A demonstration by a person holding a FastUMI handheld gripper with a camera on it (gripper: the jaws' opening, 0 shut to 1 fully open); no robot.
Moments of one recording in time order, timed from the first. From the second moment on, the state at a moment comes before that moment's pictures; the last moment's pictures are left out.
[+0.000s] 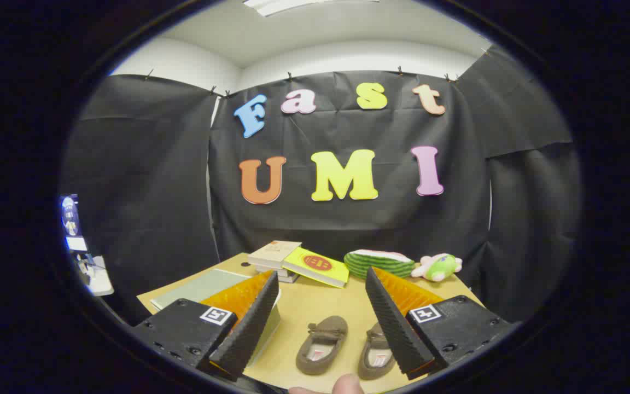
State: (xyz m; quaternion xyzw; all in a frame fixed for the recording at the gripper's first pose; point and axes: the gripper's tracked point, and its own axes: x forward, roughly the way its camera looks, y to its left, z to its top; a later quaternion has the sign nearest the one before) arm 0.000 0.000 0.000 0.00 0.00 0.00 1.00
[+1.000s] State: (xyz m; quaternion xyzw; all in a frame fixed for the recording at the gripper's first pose) arm -0.005 0.014 0.021 0.01 0.01 0.02 1.00
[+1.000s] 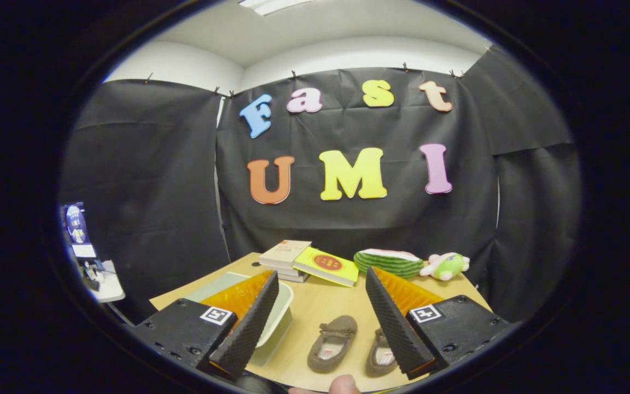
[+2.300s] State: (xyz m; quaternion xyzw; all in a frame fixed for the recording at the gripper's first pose) arm 0.082 0.096 -0.145 0.38 0.36 0.31 0.79
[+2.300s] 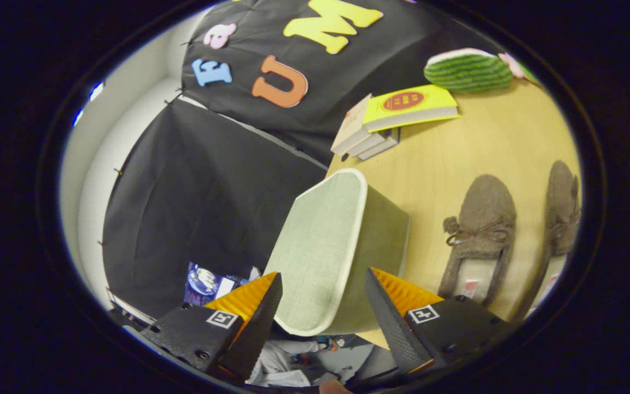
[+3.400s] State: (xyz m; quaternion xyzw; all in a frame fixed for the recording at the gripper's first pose) arm 0.064 0.163 -0.050 0.44 0.33 0.34 0.76
